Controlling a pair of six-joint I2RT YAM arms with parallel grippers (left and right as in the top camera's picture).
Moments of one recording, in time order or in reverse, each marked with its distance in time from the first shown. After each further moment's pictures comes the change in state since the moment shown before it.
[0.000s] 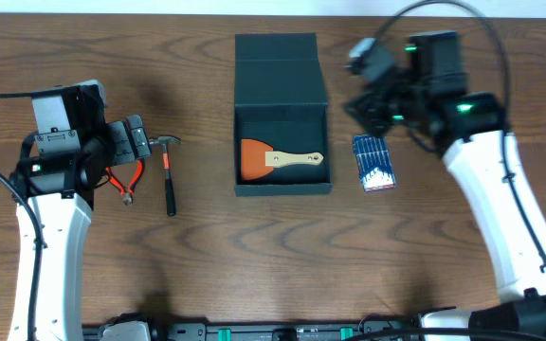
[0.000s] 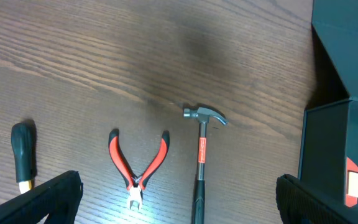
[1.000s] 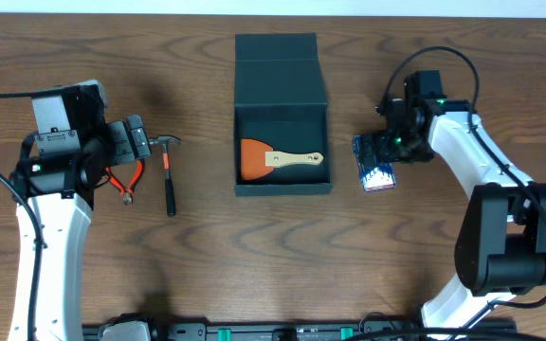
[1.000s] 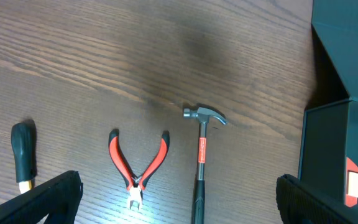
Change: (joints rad) left arm 0.000 0.000 0.000 0.000 0.000 0.000; right arm -0.107 0.313 -0.193 0.027 0.172 0.276
